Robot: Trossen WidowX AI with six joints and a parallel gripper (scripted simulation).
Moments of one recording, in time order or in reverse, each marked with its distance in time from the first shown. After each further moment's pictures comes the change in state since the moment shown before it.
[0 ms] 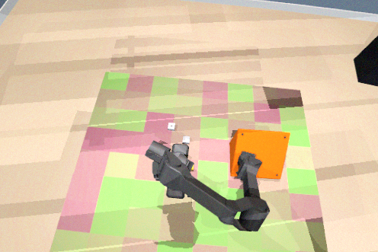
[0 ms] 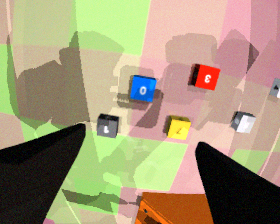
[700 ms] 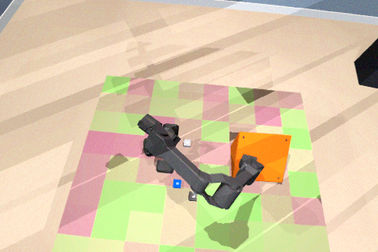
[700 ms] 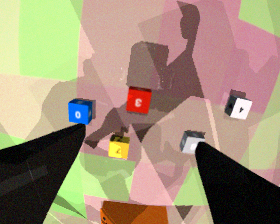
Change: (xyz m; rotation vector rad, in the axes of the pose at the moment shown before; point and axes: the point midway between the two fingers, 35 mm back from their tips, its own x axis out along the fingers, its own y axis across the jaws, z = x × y) arm 0.005 -0.093 0.052 0.003 0.000 0.002
